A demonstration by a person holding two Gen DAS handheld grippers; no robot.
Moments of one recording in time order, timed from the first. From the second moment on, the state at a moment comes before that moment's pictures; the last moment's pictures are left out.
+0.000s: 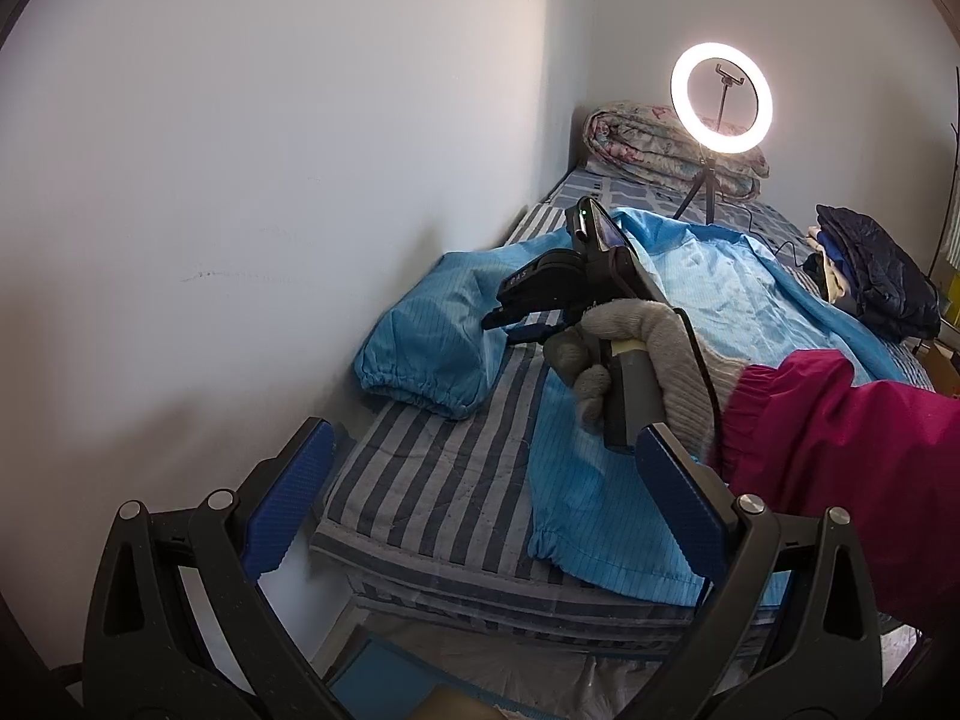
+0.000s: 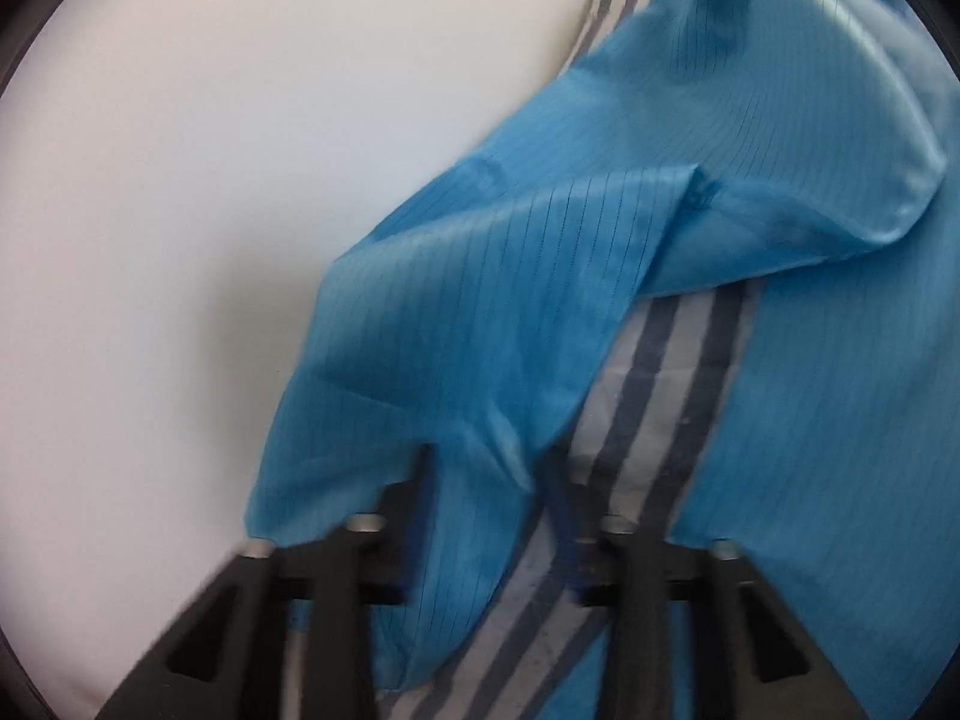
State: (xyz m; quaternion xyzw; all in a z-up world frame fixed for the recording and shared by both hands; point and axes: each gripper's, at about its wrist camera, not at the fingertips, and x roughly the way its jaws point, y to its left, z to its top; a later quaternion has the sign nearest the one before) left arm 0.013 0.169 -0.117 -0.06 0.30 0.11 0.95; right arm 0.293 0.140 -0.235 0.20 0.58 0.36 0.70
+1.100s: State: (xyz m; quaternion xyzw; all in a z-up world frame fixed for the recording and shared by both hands) left arm 0.106 0.159 -0.139 -0.15 0.40 -0.01 0.90; right arm 0.245 -0.043 -0.200 0.14 0.56 0.29 0.76
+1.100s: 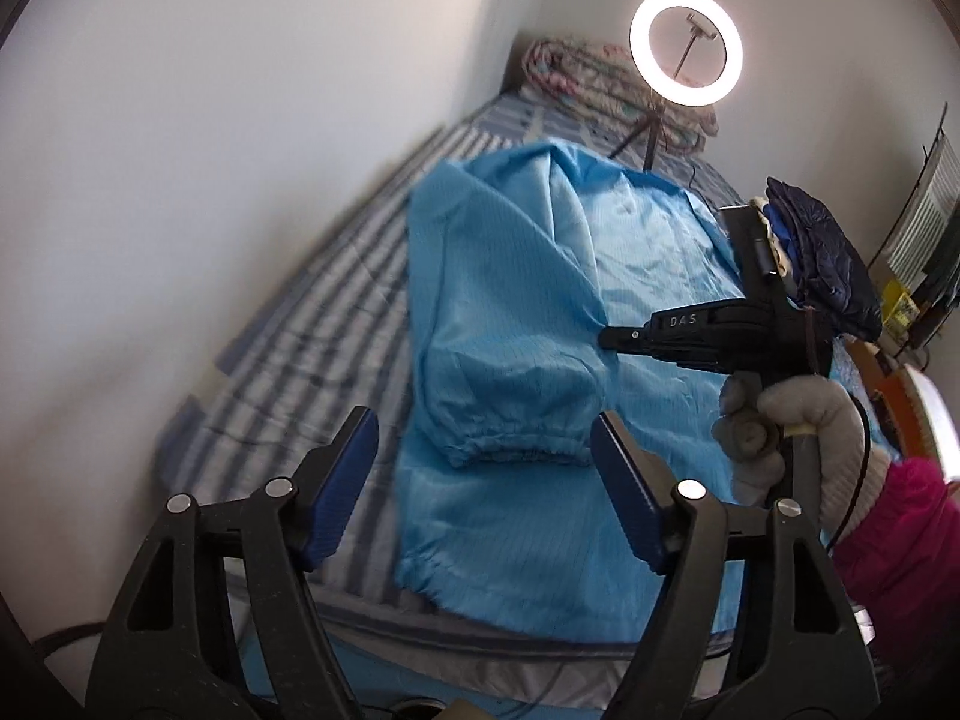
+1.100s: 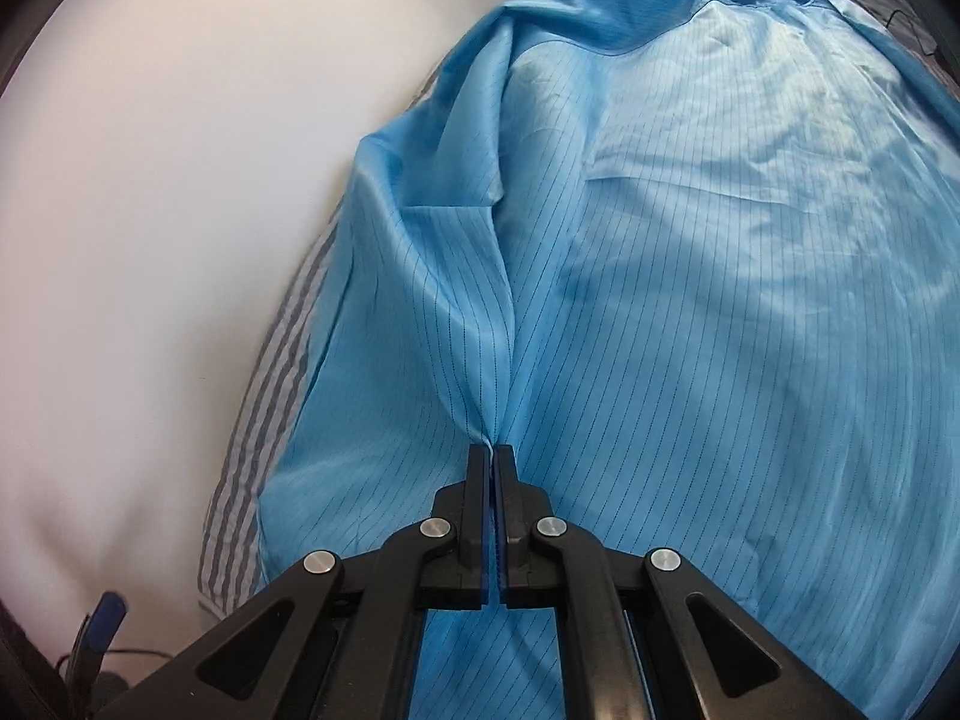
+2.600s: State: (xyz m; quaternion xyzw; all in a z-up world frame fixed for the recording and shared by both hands) left arm 0.133 0.115 -0.119 -0.09 0.32 -0.04 0.94; right arm 0.276 -0.003 -0.108 0.09 0.51 0.36 0.78
